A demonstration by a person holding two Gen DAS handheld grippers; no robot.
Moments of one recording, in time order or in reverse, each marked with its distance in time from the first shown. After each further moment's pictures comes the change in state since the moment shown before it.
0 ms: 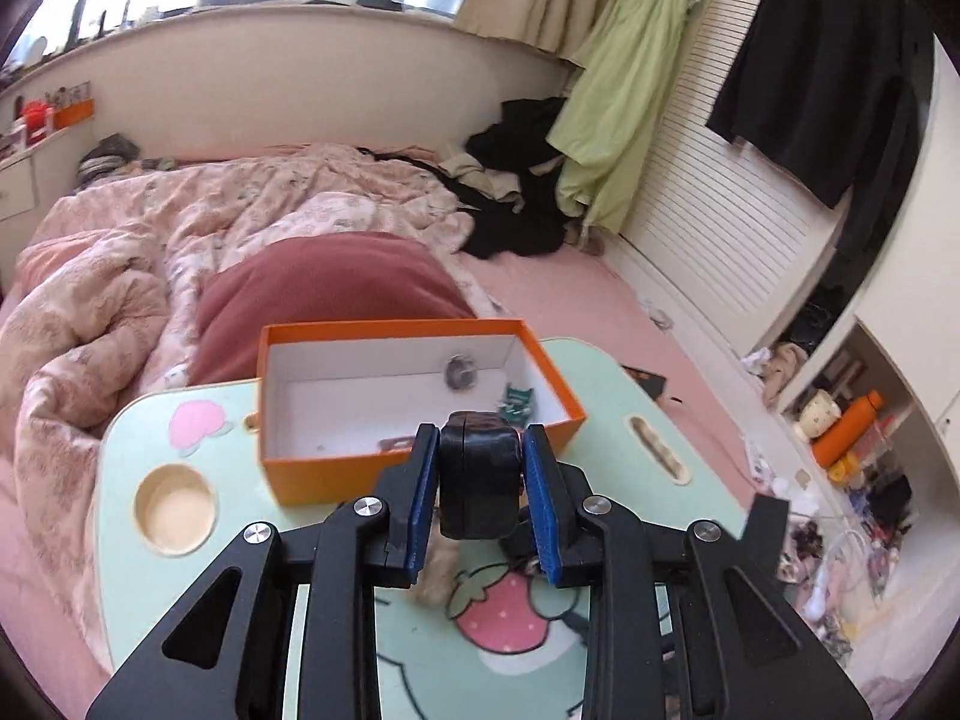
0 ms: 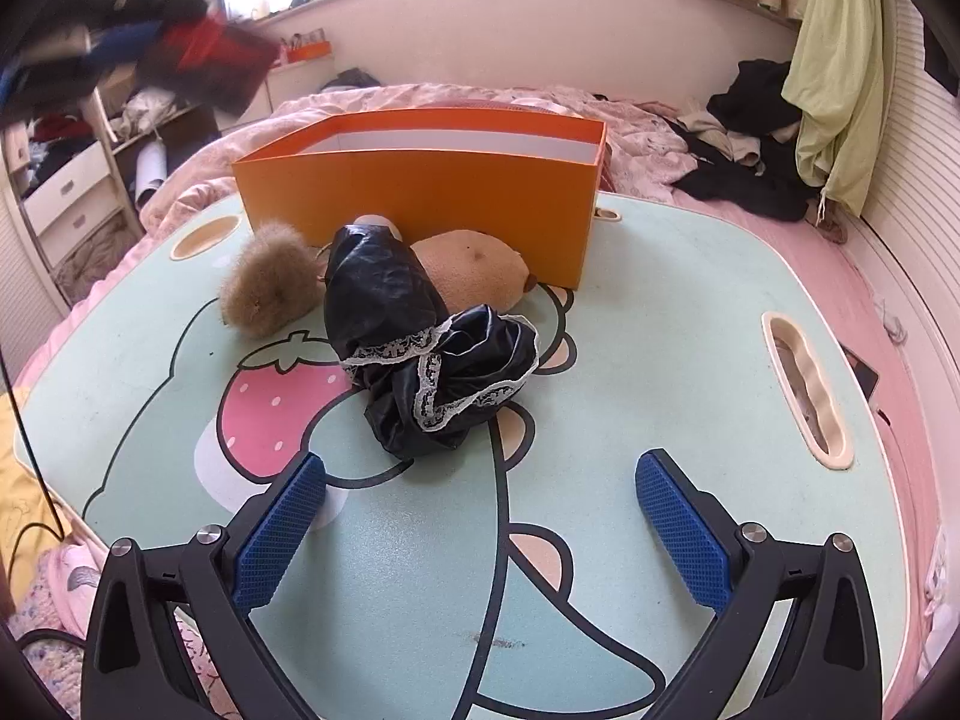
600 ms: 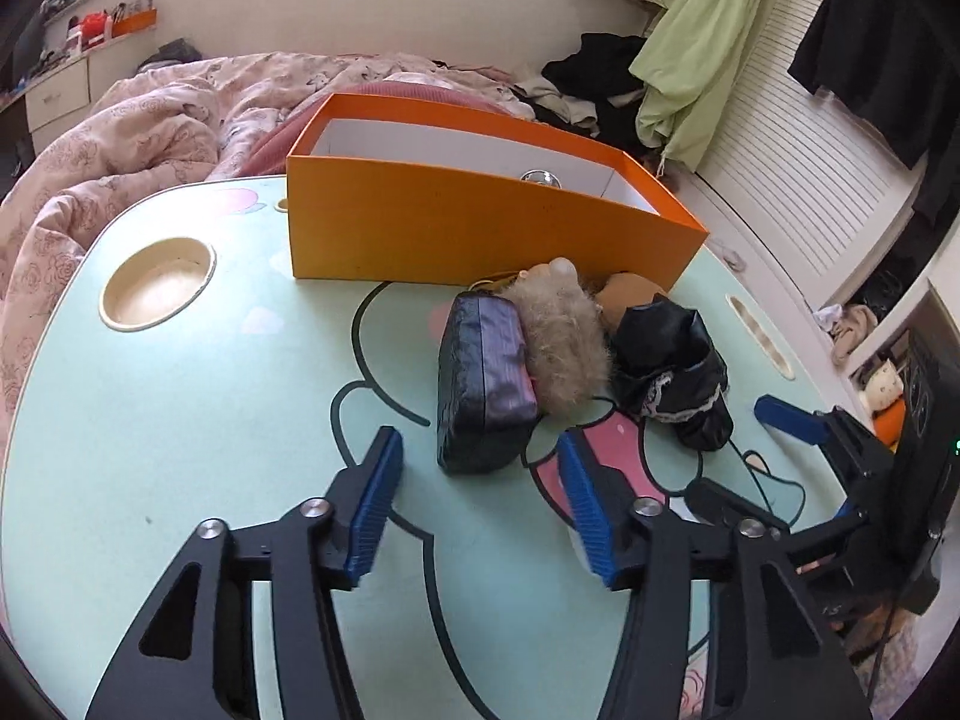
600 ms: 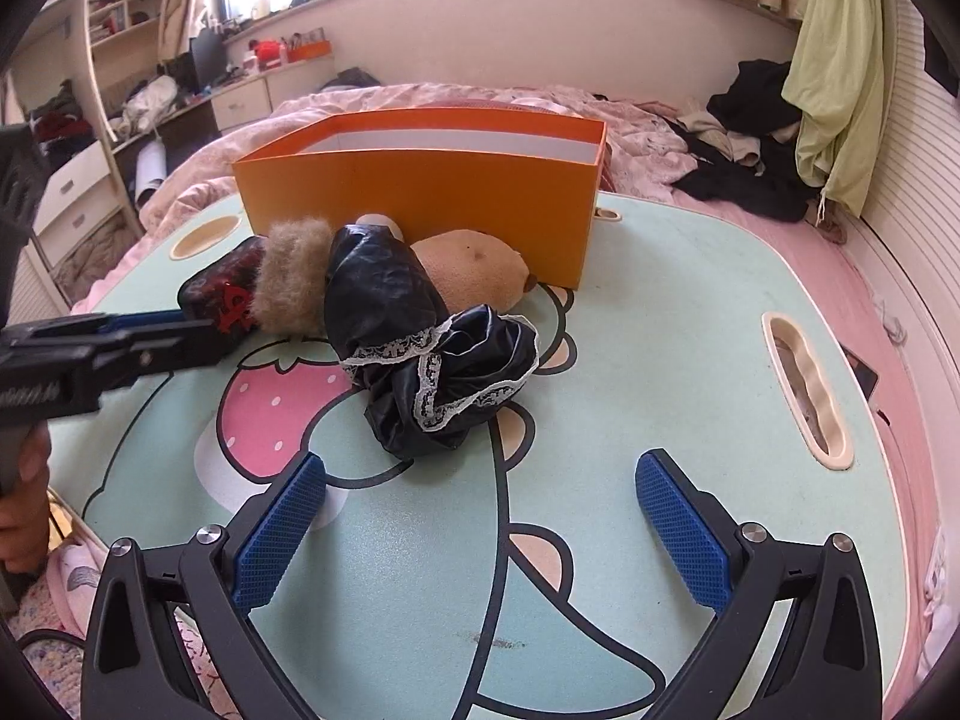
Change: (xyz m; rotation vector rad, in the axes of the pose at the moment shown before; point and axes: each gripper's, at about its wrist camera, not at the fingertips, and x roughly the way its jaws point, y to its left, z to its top) left arm 0.056 -0.002 -0.113 -0.063 0.152 0.072; right arm 0.000 0.000 -0.001 -0.001 -0.001 0.001
